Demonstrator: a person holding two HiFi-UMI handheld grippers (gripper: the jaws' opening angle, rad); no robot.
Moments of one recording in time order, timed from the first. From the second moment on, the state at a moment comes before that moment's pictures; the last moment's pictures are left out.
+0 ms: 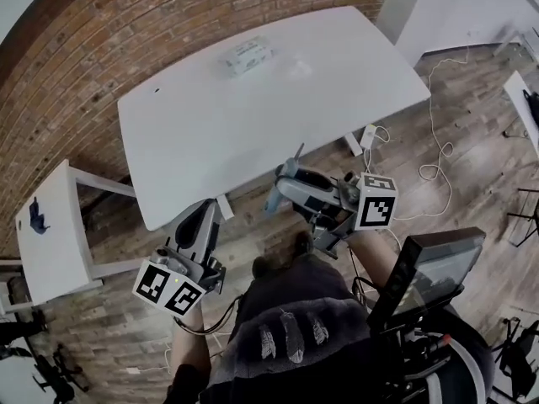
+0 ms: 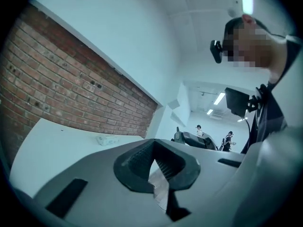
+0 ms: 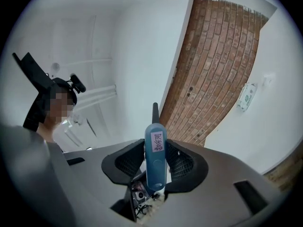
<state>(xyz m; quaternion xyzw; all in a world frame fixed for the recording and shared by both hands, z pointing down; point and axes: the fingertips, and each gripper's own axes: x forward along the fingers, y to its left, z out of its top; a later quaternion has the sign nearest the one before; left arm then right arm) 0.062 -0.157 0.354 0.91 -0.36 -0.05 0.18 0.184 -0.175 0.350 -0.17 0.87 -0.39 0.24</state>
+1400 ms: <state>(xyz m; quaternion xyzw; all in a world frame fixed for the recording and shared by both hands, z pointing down) 0.202 0.111 0.365 0.97 -0.23 0.03 0.12 0.330 0.134 0.331 -0.30 0.84 -0.32 0.32</state>
